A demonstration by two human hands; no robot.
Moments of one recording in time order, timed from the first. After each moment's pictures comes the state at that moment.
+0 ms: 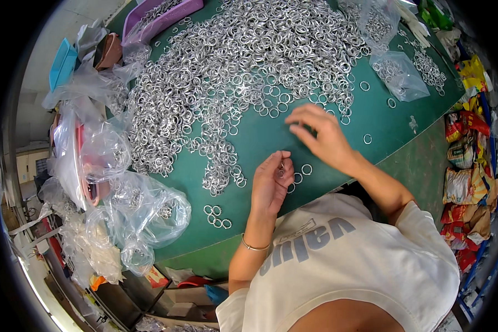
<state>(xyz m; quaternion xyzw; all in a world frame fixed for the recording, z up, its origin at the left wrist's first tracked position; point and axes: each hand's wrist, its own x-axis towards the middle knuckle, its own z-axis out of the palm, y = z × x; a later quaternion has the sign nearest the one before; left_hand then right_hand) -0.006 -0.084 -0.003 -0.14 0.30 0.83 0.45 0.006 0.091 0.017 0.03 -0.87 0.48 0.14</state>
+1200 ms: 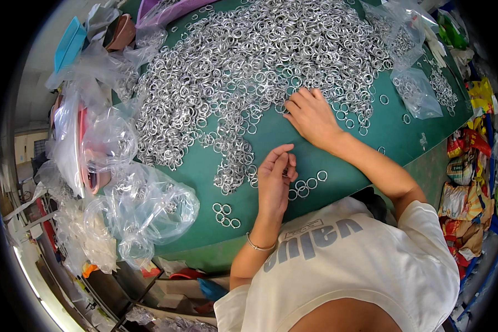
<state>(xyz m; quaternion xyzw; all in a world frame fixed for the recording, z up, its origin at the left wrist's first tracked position) -0.018 -0.086 0.008 -0.14 0.42 0.83 0.34 -0.062 0.078 -0.013 0.12 -0.97 0.13 0.18</state>
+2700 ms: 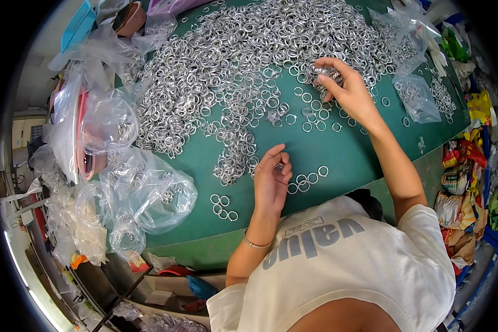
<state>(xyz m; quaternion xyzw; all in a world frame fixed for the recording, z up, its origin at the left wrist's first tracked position) -0.008 -0.106 -0.005 -0.21 0.31 0.87 0.32 -0.067 0.120 0.041 -0.08 -0.82 0.57 0.06</state>
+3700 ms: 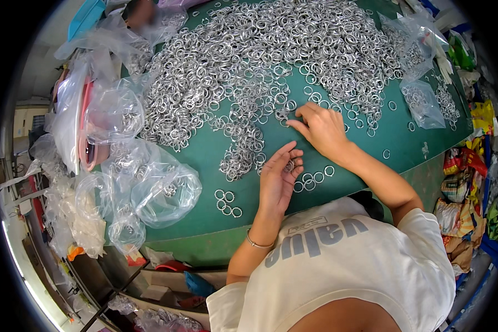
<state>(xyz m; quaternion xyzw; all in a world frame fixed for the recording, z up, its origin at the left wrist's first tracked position) -0.005 -0.108 -0.005 -0.20 0.33 0.86 0.33 -0.042 0.046 -0.002 0.03 -0.96 0.25 0.11</state>
